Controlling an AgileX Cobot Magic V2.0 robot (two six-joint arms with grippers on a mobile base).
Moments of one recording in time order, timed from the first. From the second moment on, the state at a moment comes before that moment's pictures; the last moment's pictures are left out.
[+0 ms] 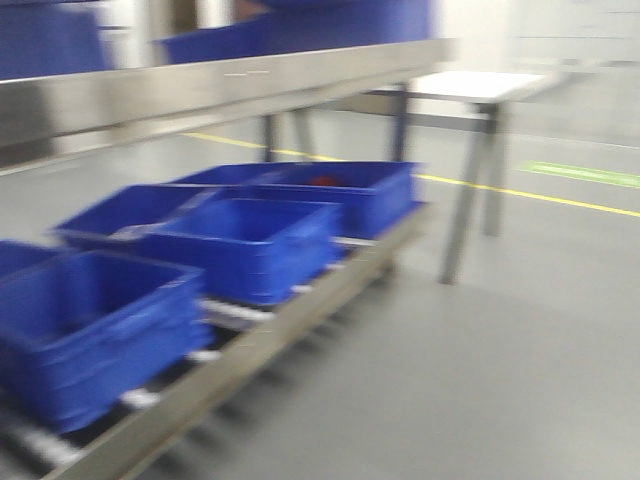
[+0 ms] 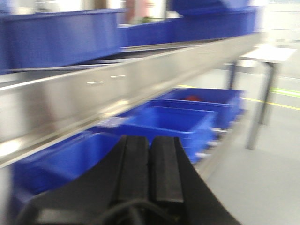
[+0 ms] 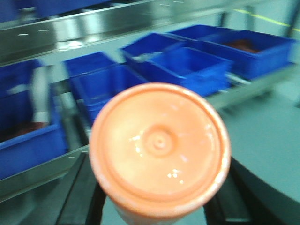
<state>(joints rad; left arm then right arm) -0.08 -0.01 0.03 0.00 -0.01 0.00 0.64 0.20 -0.55 -0.21 0.67 0.33</state>
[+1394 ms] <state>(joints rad) -0.08 -0.01 0.03 0.00 -0.01 0.00 0.64 0.20 -0.55 -0.21 0.67 0.33</state>
